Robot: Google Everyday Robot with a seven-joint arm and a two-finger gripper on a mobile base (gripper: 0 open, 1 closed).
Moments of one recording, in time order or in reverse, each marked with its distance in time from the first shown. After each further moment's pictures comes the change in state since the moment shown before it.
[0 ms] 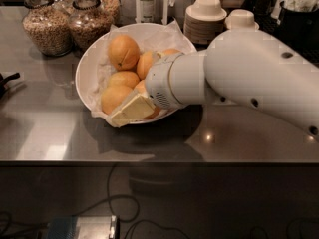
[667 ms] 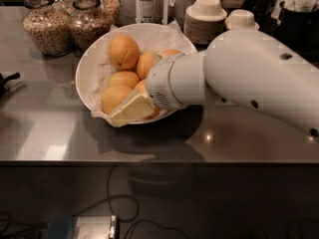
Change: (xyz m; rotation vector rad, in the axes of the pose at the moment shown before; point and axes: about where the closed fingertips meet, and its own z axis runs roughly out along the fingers) arm 0.004 -0.004 -0.003 0.016 0.017 0.029
